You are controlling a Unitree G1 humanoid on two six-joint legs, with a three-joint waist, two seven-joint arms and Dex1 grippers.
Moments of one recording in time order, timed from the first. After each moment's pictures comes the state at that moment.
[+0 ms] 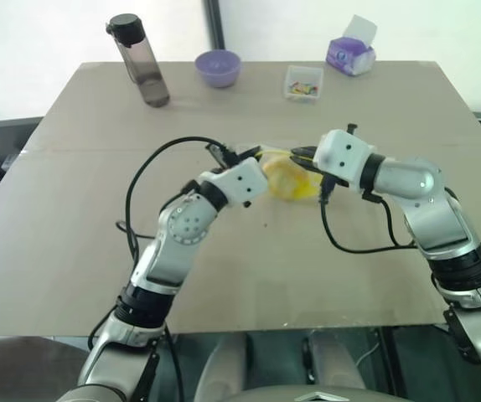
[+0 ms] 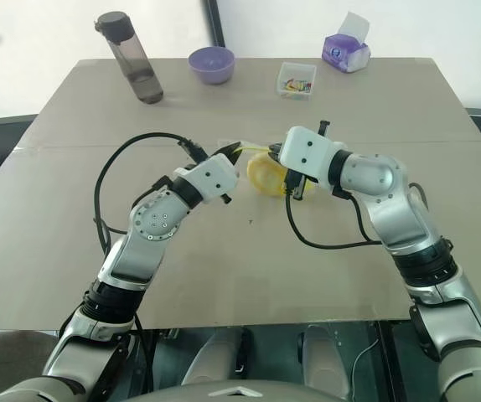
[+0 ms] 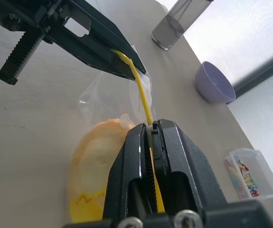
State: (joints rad) left arm -0.45 0.40 -0.21 -0.16 0.37 0.04 -0.36; right arm -0.69 -0.54 0.27 -0.19 -0.18 0.16 0.82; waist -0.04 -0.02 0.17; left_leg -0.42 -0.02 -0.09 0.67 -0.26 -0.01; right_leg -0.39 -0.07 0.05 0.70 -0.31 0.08
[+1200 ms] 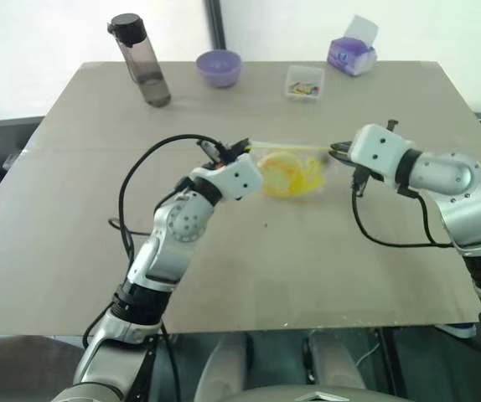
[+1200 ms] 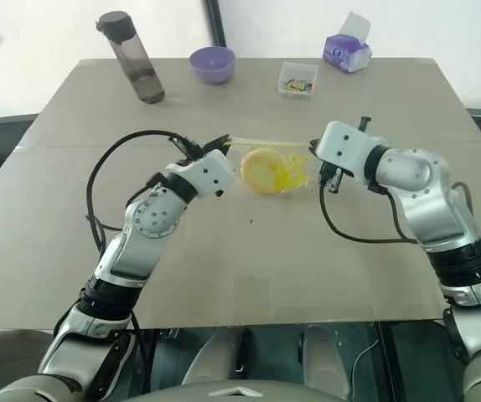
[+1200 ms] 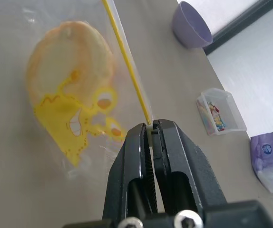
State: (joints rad) left arm -0.46 0.43 -0.21 -0.14 0.47 0.06 -0.27; right arm -0.64 -0.75 0.21 -0.14 -0.17 0.16 0.80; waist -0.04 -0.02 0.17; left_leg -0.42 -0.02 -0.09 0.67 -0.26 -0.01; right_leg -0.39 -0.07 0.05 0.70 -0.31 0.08
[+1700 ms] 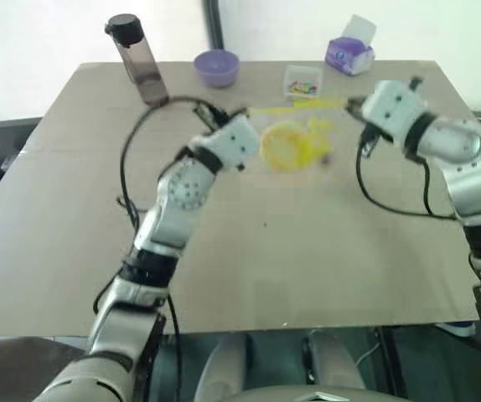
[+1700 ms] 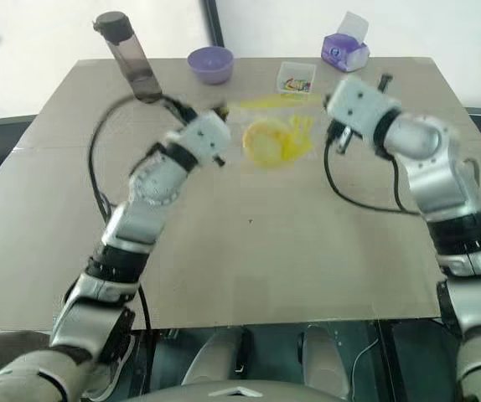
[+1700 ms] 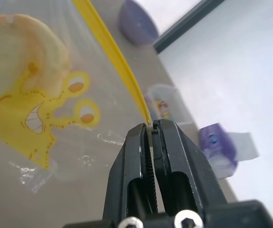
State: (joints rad) left arm -0.72 0.40 -0.15 0.07 0.37 -0.03 -0.22; right arm -0.86 -0.70 0.18 0.07 -0.24 0.07 0.66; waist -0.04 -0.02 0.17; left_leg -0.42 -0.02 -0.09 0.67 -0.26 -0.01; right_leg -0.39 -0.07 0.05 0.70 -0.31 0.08
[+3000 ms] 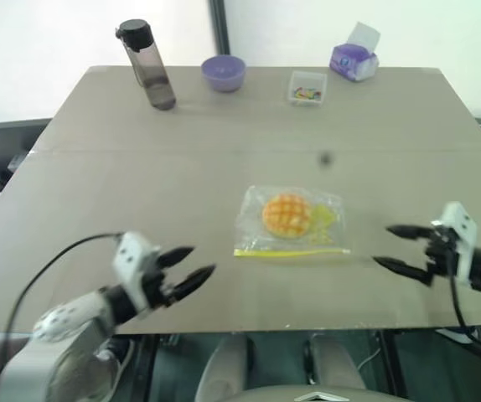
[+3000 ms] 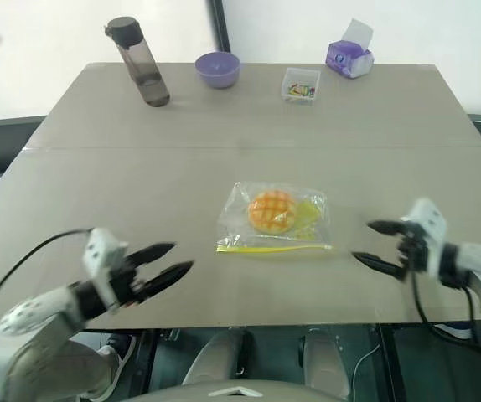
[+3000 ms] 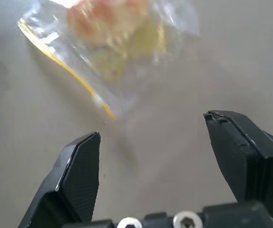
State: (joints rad) left arm 0.36 0.59 0.41 -0.61 -0.57 0.67 -0.83; right arm 0.09 -0.78 -0.28 -0.16 0.36 0.35 1.15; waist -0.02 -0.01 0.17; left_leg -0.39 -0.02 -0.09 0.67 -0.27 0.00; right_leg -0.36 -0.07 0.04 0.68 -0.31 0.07
